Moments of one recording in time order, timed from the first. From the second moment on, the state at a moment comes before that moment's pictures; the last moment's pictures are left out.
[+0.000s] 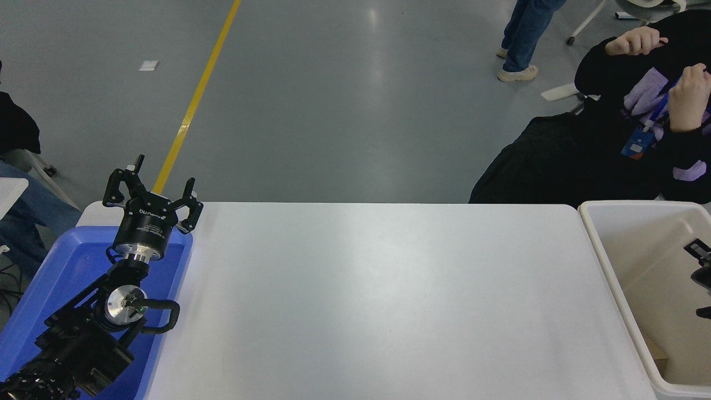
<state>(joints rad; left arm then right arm) -0.55 0.24 -0.94 -0.52 0.00 -0.56 -0.50 1.06 -0.64 -0.93 0.67 0.01 -0.14 -0.19</state>
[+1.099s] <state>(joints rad) -0.54 0.24 -0.94 -0.52 0.00 -0.56 -0.50 2.22 -0.41 -1.37 1.33 0.01 0.74 -0.19</state>
